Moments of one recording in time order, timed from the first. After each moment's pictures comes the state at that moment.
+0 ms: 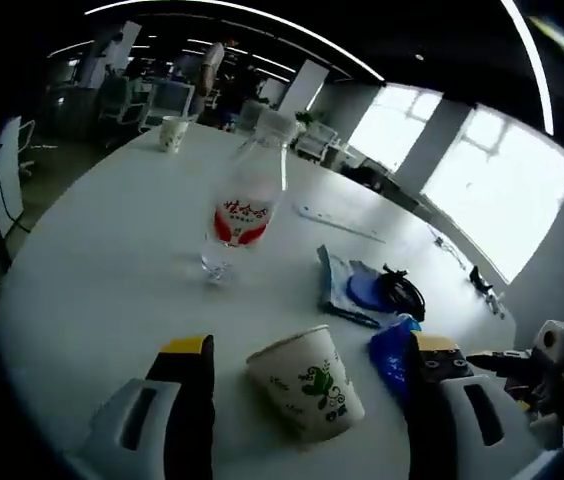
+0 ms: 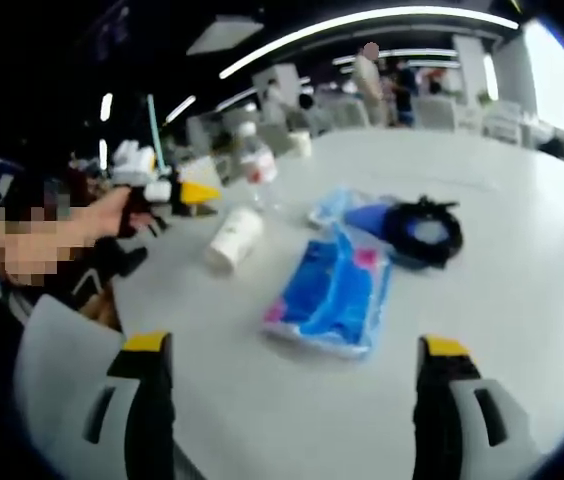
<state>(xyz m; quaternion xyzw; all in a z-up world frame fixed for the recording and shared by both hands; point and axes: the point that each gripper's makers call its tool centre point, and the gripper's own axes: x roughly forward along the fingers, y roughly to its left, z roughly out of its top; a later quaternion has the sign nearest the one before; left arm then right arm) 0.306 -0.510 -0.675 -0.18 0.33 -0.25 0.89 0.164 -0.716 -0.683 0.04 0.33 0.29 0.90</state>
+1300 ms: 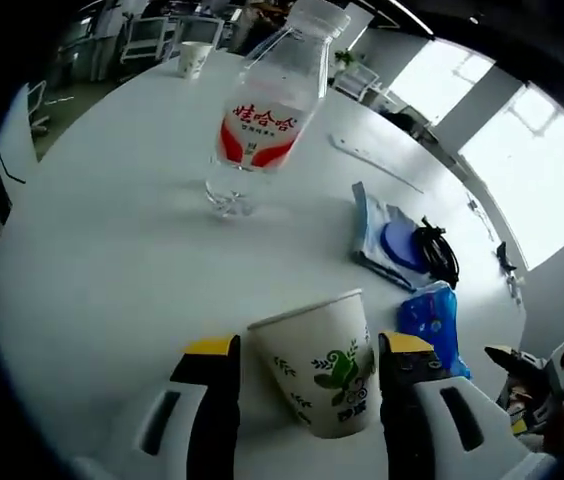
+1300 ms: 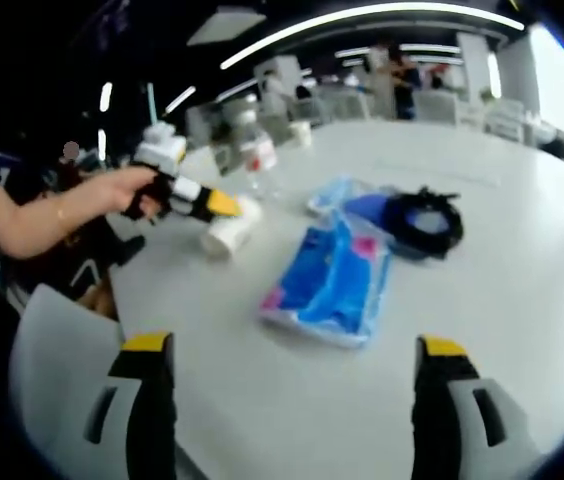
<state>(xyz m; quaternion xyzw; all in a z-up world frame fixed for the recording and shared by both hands) 0.298 -0.521 -0.722 -0.16 0.48 -0.21 0.84 0.159 -0.718 -0.691 0.03 0.35 0.29 0.89</state>
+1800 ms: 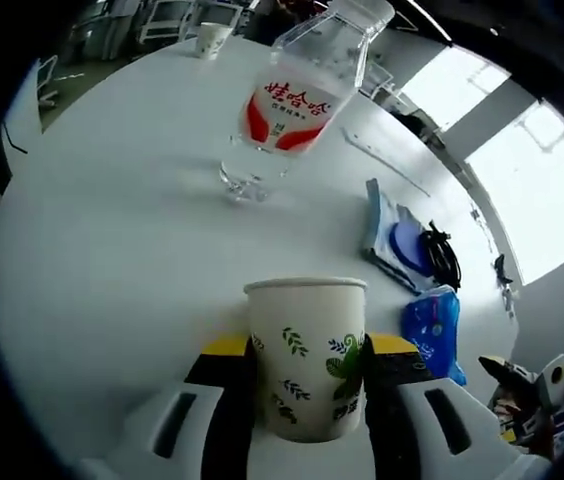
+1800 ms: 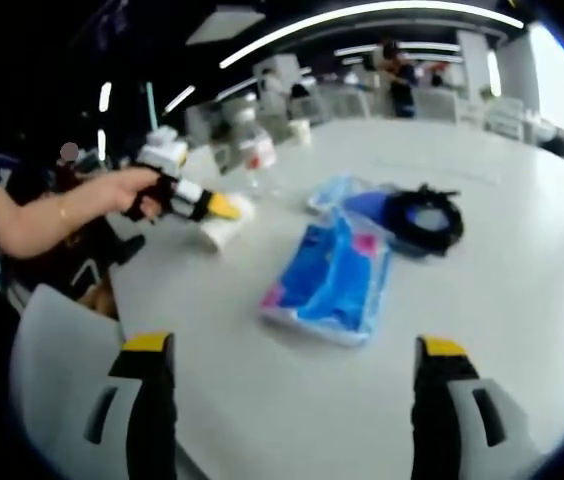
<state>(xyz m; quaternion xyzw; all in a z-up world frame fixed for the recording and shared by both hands) 0.294 -0.515 -0.727 -0.19 0.49 -0.19 0.83 0.158 -0.719 -0.693 0.03 0.35 0.29 0.89</state>
